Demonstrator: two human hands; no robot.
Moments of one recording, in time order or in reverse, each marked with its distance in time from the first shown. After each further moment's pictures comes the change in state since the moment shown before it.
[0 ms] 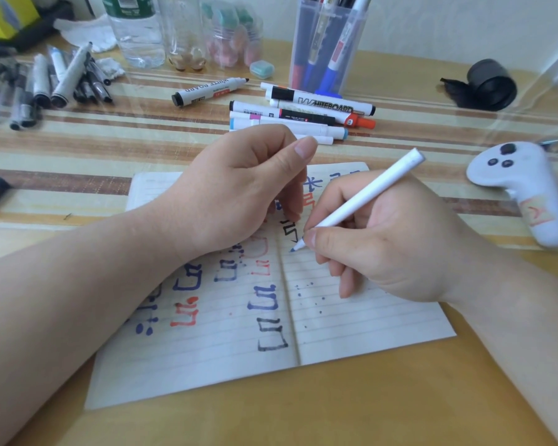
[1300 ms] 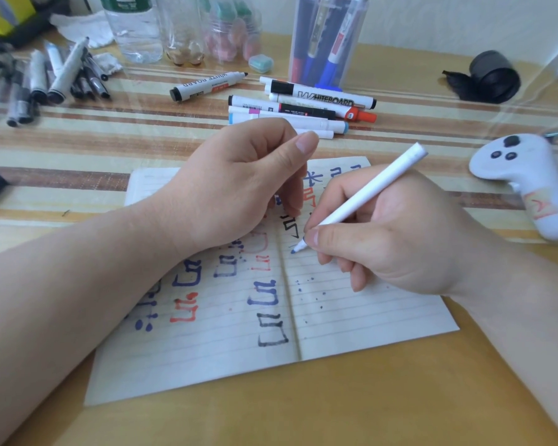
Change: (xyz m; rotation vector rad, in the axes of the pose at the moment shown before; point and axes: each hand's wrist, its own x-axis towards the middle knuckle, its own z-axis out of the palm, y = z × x) left_hand 0.000 0.000 0.000 0.024 0.000 0.002; right_hand -0.001 -0.002 -0.002 -0.018 -0.039 -0.001
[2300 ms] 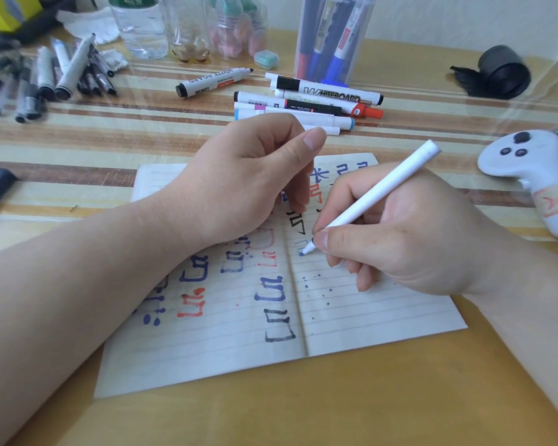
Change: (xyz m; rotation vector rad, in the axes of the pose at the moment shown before) left_hand -0.001 0.003 0.001 0.005 0.008 0.007; right_hand -0.001 0.002 -0.001 0.004 -0.022 -0.014
